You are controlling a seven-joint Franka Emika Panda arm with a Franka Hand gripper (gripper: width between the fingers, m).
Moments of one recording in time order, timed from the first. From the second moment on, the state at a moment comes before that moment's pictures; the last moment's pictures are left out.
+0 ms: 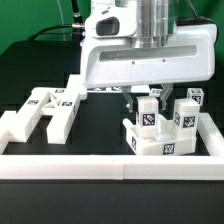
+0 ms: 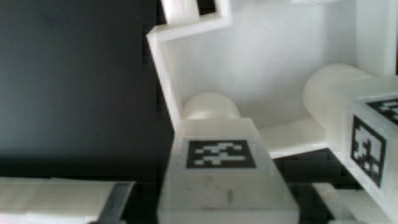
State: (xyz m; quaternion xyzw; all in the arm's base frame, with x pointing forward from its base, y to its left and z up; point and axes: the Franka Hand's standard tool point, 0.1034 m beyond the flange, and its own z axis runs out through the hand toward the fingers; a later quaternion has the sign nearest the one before) arm 0.642 0.020 0.080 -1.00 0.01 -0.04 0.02
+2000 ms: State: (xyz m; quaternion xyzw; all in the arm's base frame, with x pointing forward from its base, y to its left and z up) arm 0.655 0.031 0.079 -0.98 0.19 -0.05 0.04
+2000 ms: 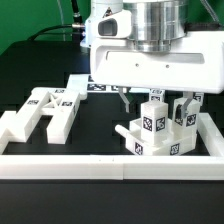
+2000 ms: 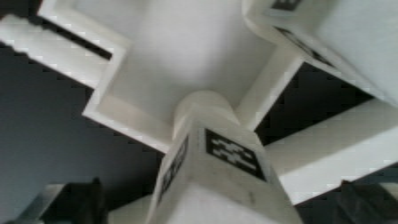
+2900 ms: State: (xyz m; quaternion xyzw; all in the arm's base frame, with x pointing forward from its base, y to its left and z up) arm 0.654 0.023 0.077 -0.98 -0.18 -0.05 0.00
